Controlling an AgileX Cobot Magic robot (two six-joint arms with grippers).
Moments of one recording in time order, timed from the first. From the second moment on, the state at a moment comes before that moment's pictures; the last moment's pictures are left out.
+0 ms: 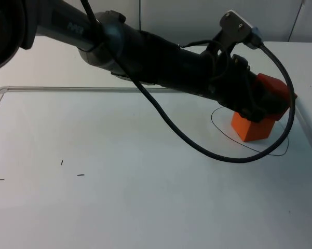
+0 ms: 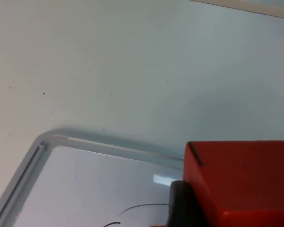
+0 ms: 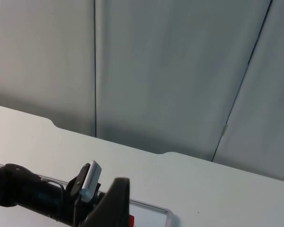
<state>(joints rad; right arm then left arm) 0.33 0.73 -1.52 -0.12 1.18 -0.08 -0.61 2.51 -1.78 -1.74 0.77 2.04</state>
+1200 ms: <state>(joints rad) 0.33 0.73 -1.52 -0.13 1.18 -0.08 -0.61 2.53 -1.80 -1.75 0.72 2.09</state>
